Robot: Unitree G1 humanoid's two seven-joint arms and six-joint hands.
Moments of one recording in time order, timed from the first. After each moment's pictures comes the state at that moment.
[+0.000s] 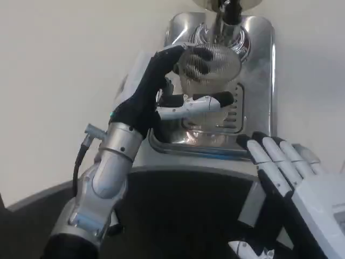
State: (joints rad) left arm -0.68 0.17 -0.11 0.60 0.33 -0.45 0.08; right arm 0.58 -0.15 0.06 -0.92 -1.07 -0.21 0.18
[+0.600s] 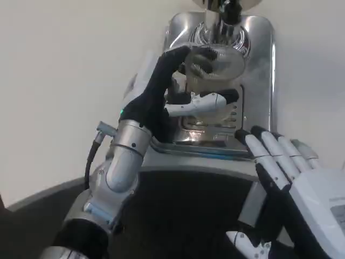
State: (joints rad) left arm -0.79 0.14 -0.13 0.84 0.35 -0.54 0.19; right arm 0.55 -0.11 0.10 -0.92 -1.09 -0.18 0.20
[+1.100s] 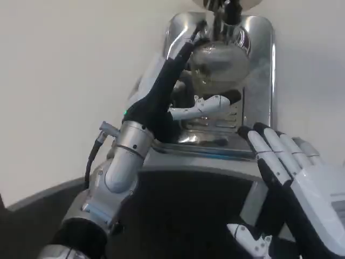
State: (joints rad) left arm -0.80 0.16 -0.14 0.86 0.34 -0.59 0.13; right arm 0.51 -0.11 0.10 -0.91 -1.08 -0.15 0.22
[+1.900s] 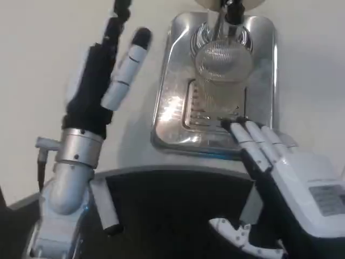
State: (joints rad) left arm -0.47 0.20 0.02 0.18 0.06 -0.34 0.02; right arm 0.39 -0.09 0.18 -0.82 -1.10 -0.09 0.23
